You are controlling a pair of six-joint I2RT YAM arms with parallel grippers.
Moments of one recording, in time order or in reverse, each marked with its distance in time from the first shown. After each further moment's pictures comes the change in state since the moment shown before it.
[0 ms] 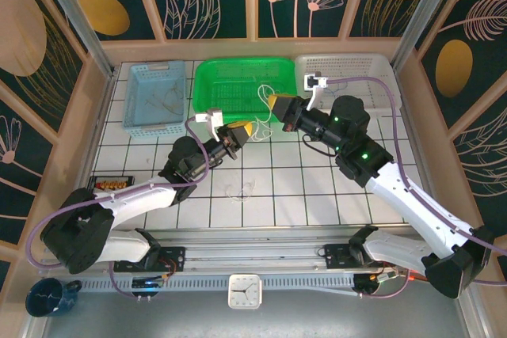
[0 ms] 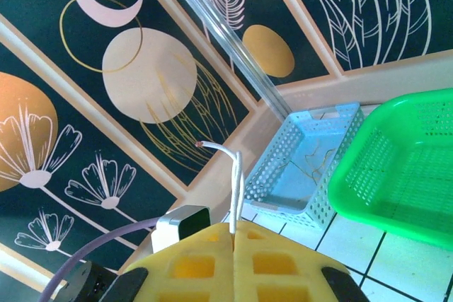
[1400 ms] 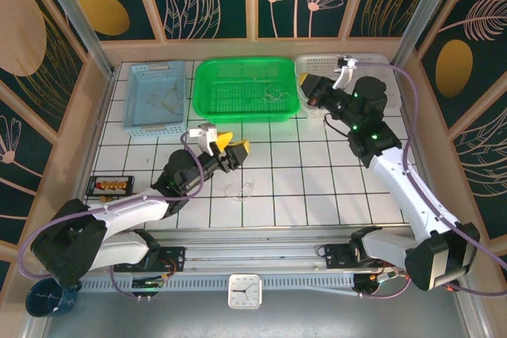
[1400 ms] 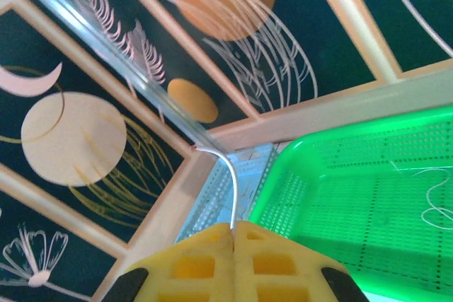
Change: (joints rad) left arm -0.005 -0.089 -0.125 -0.075 -0.079 0.127; right arm -0.330 0.101 0.025 0.040 -0.145 0.015
